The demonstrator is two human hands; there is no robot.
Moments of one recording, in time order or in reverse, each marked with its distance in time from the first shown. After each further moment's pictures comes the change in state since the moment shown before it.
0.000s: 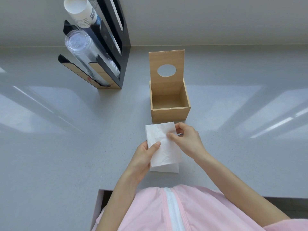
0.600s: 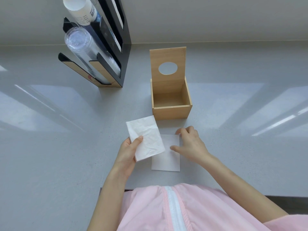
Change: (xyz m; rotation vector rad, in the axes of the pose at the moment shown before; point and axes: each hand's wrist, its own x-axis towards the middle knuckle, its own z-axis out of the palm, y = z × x) left_hand -0.003 0.015 -0.026 -0.143 0.201 0.068; right_hand 0.009 0.029 0.001 -0.641 -0.133 -0.008
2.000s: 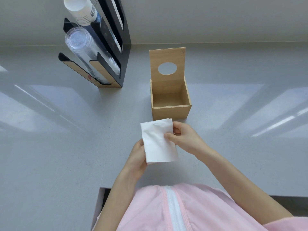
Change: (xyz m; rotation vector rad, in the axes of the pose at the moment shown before) left_hand -0.005 -0.012 0.023 0.153 -0.153 -0.020; right_hand -0.016 -0.031 -0.029 0.695 -0.099 -0.109
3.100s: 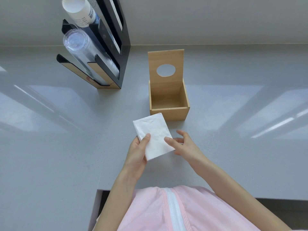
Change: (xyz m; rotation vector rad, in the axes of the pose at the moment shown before) left_hand 0.003 0.005 0.006 -0.244 0.060 0.076; right_hand -0.006 0.029 0.007 0.213 0.075 0.275
